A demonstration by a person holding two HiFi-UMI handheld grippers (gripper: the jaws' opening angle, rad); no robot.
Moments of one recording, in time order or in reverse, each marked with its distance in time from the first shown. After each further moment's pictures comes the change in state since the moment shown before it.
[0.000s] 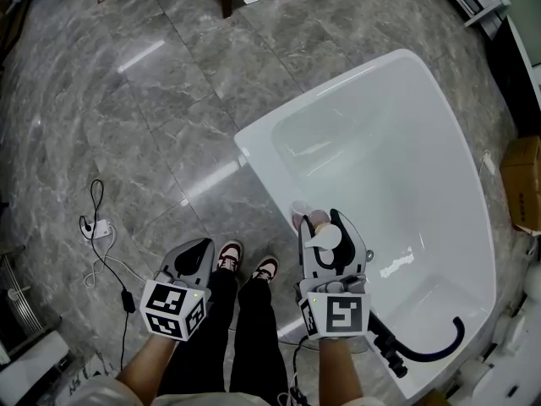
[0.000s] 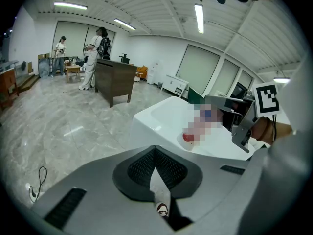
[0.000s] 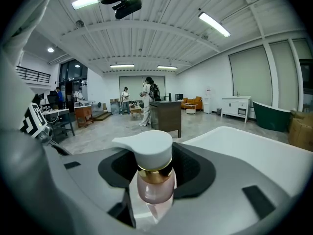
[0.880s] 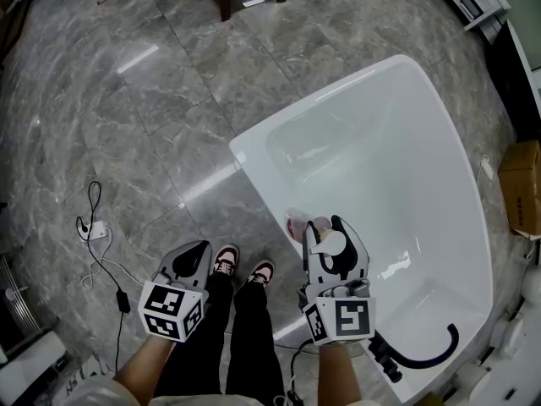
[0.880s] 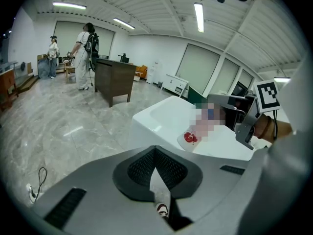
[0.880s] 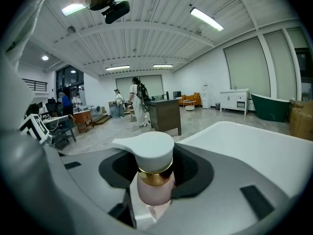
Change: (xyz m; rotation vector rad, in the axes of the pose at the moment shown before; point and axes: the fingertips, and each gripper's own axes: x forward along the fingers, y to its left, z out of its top) left arm 0.007 -0.003 0.005 0.004 0.005 0.002; right arm -0.002 -0.018 0.003 0.081 0.007 0.011
